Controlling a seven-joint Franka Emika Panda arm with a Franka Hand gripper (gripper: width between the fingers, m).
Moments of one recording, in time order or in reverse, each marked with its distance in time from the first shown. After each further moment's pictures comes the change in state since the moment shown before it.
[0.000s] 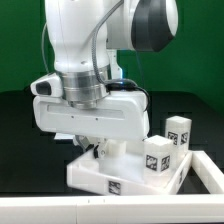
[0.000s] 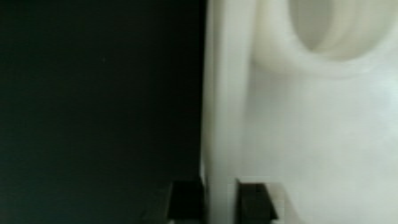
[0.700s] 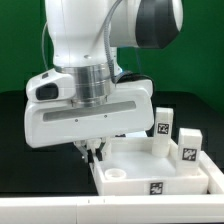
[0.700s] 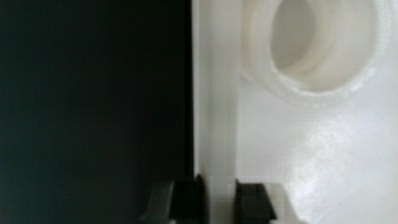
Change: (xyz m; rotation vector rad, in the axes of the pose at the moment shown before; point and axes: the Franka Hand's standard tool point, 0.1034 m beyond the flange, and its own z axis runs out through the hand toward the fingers) arm 0.044 -0.022 -0.016 -0.010 0.060 -0.658
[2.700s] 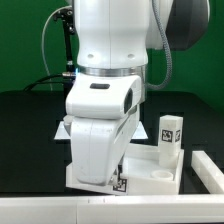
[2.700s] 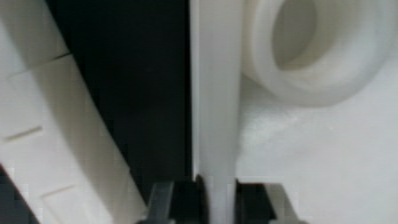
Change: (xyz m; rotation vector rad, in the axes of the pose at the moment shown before) arm 0.078 -0.007 -0.009 -0.062 -0.034 -1.022
